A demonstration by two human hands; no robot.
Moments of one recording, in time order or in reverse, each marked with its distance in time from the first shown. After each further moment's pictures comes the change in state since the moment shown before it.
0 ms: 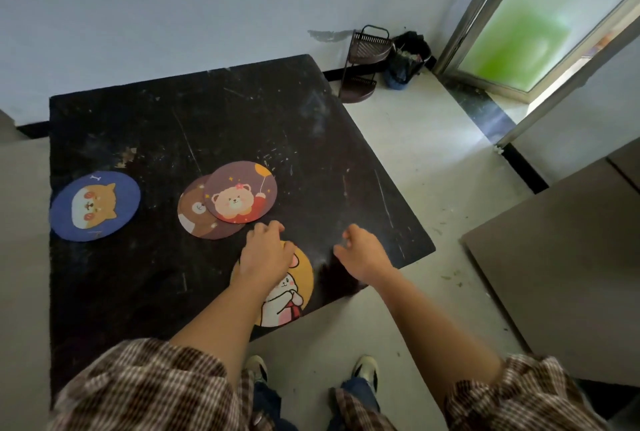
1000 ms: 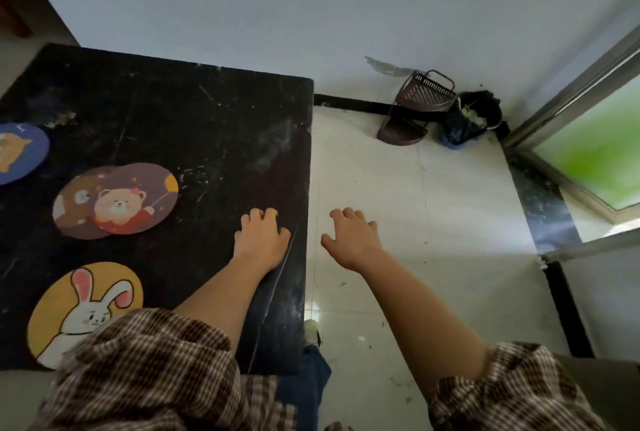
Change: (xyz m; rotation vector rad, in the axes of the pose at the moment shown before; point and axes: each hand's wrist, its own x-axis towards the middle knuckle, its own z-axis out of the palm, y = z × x) left_hand 0.155 0.236 0.096 -0.012 0.176 -0.354; right_hand 0.235 0.081 -0.204 -0.645 -0.135 -0.548
